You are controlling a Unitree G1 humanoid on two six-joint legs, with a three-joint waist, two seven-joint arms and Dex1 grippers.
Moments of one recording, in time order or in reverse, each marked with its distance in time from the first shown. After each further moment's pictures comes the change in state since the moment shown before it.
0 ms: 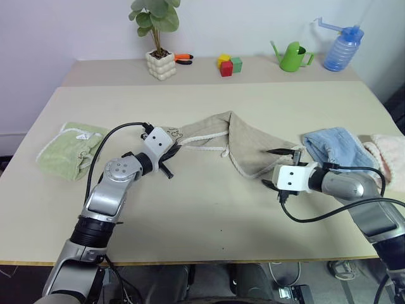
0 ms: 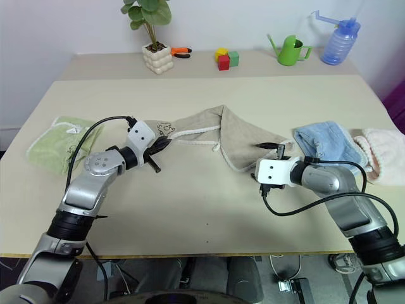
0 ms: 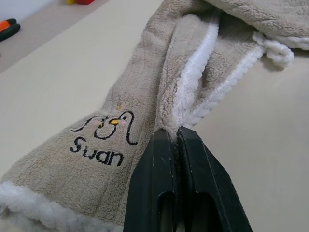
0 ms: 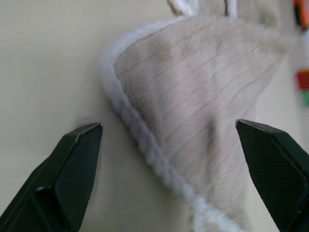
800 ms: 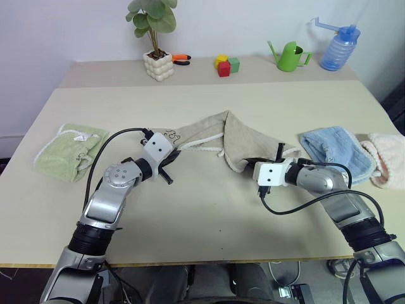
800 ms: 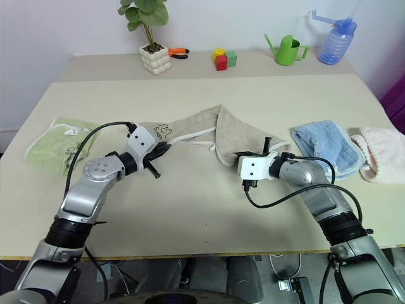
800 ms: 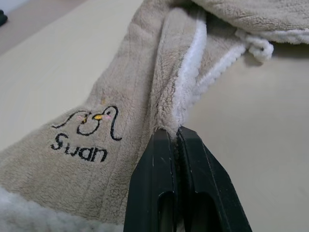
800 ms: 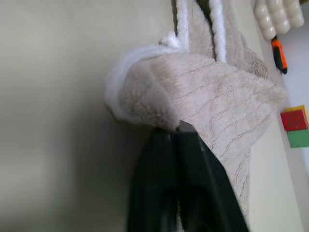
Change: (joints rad) left arm 0.063 0.018 0.004 -0.071 -0.001 0.031 0.003; right arm -0.123 0.171 0.070 0.188 -0.027 -0.145 -0.041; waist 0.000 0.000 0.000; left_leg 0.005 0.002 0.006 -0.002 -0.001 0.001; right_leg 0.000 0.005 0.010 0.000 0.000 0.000
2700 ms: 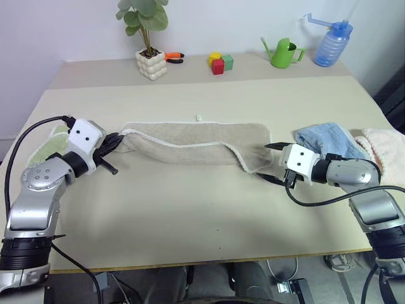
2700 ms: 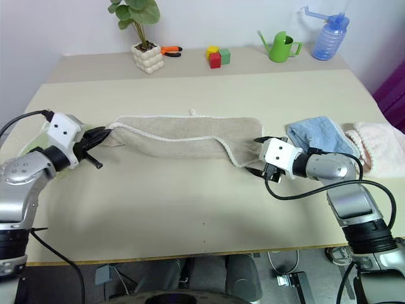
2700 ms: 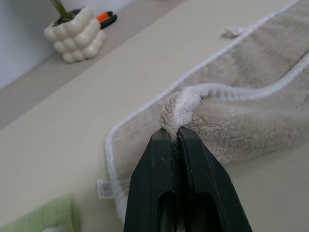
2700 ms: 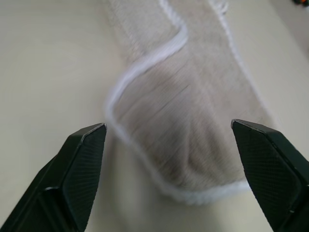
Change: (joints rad) left arm 0.109 0.260 0.334 0.018 -0.201 -0.107 -0.047; right arm 0.078 -0.081 -0.166 -0.228 0.320 0.397 0.213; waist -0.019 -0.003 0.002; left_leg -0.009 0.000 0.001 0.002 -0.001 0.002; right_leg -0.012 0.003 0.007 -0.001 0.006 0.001
